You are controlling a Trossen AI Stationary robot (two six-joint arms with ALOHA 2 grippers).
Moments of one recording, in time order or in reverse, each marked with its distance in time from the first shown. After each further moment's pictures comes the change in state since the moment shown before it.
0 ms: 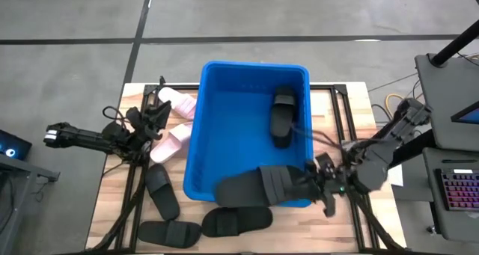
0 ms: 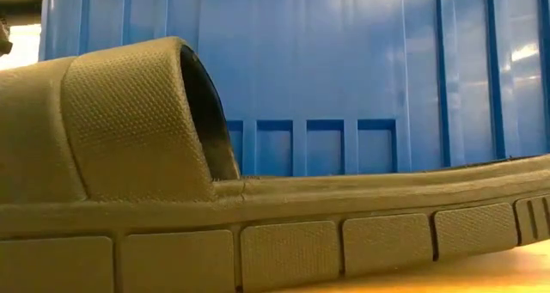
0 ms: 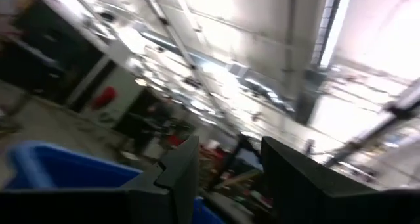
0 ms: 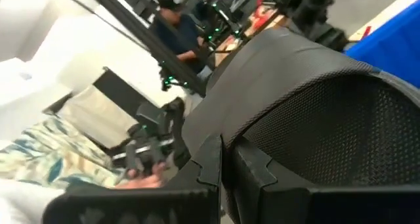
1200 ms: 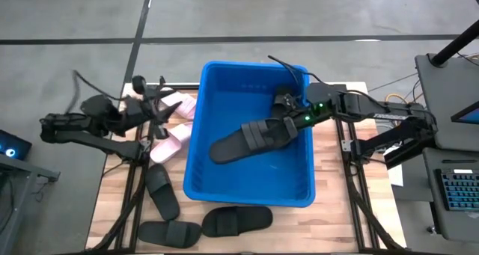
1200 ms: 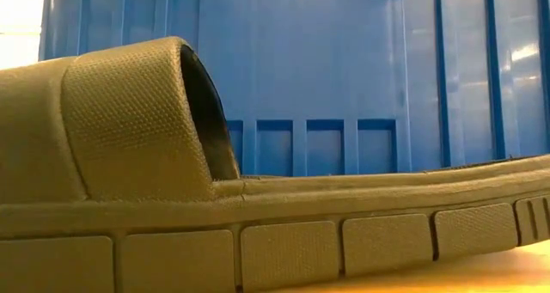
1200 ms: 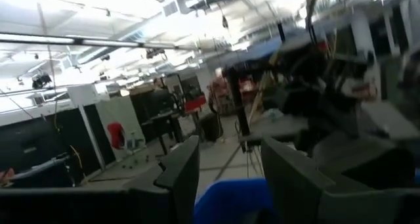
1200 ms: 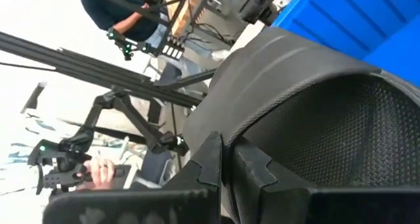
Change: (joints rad) left arm 0.001 0.264 0.772 -0.891 0.222 0.671; right arm -0.812 0.054 0.212 -0.458 -0.953 0.153
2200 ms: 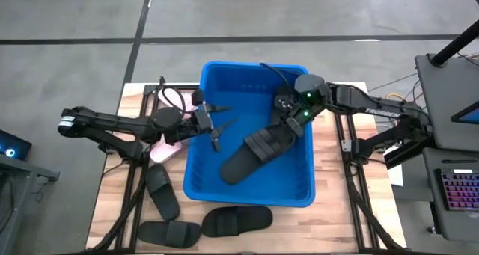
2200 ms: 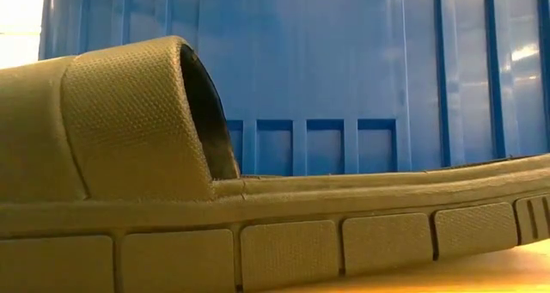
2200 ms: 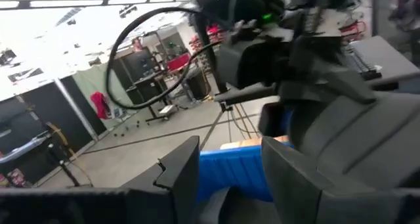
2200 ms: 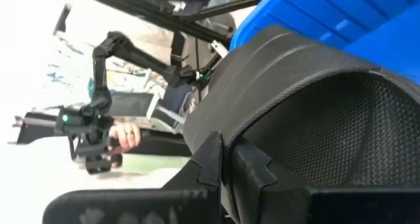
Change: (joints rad) left arm 0.000 0.474 0.175 0.164 -0.004 -0.015; right arm -0.139 0.047 0.006 -0.081 -0.422 -0.146
